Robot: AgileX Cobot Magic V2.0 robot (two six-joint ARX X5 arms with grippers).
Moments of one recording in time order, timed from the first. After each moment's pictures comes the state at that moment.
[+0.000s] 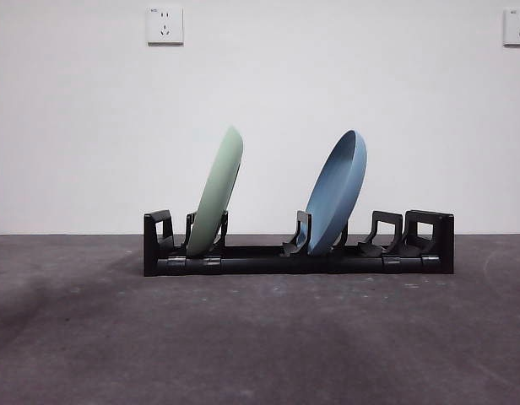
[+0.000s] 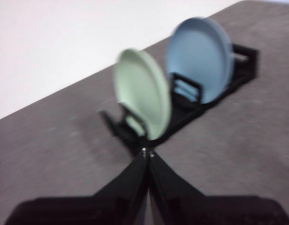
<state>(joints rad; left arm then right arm) -0.67 0.55 0.72 -0.45 -0.28 0.15 0.26 0.44 0.77 -0.62 0.06 0.12</state>
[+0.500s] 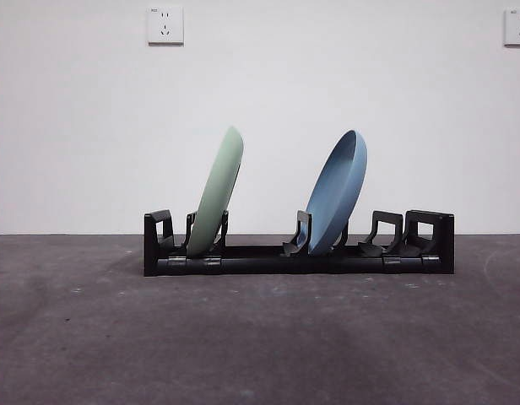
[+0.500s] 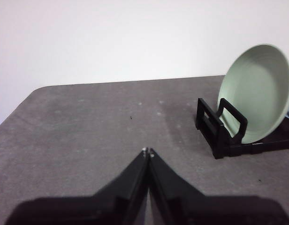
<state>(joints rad) -0.06 0.07 0.27 -0.30 -0.03 0.01 0.26 0.44 0.77 -0.62 0.06 0.12</state>
